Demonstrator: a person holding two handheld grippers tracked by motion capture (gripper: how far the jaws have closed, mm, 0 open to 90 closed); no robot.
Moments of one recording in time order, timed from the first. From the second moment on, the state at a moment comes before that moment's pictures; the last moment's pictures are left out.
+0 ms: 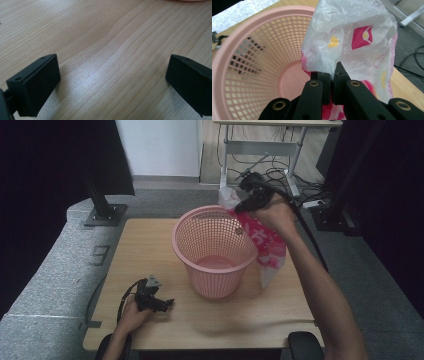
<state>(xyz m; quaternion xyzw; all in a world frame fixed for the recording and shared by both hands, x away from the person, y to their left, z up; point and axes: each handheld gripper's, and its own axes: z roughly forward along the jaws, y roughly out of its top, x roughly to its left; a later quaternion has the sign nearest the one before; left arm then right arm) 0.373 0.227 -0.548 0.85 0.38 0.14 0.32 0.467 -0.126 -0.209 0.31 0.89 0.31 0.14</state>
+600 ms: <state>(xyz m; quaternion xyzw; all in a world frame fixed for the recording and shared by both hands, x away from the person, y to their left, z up) 0.373 0.227 -0.548 0.86 0.38 0.14 0.32 0.493 -0.007 -0.306 0.26 0.93 0.25 0.04</state>
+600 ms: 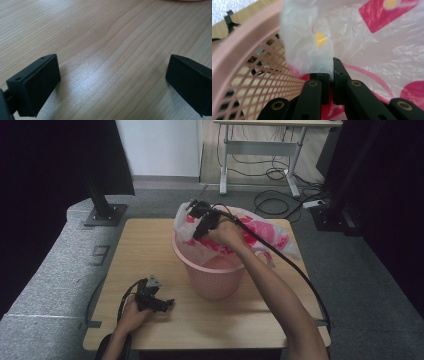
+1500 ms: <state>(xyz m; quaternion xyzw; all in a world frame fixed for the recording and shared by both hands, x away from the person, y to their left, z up) 0.373 0.226 -0.548 0.86 0.37 0.14 0.32 0.470 -0.046 -0.264 0.25 0.92 0.29 0.04</state>
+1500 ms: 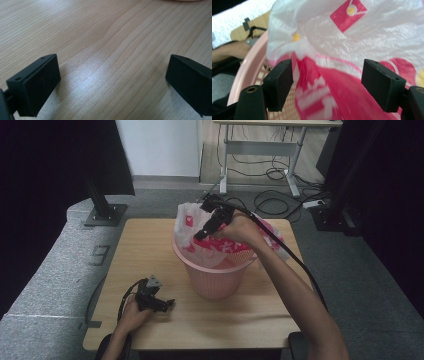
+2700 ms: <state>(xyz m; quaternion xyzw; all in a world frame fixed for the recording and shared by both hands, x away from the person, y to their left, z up) 0.373 0.225 -0.548 0.86 0.38 0.14 0.32 0.454 -0.191 -0.271 0.34 0.89 0.25 0.17</state>
